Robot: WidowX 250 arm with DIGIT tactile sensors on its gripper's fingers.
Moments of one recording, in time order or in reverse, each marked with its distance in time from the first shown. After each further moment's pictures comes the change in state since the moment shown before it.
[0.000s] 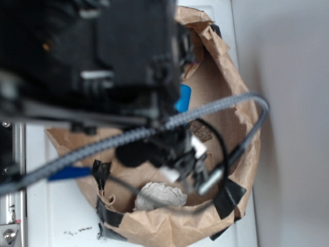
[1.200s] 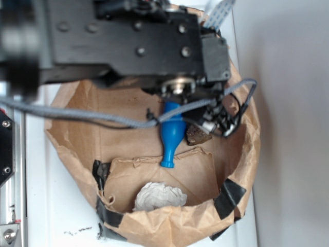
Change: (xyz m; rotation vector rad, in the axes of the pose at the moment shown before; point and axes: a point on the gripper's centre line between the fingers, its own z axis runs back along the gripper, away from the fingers) arm 0.038 0.026 -0.117 0.114 0.021 0.161
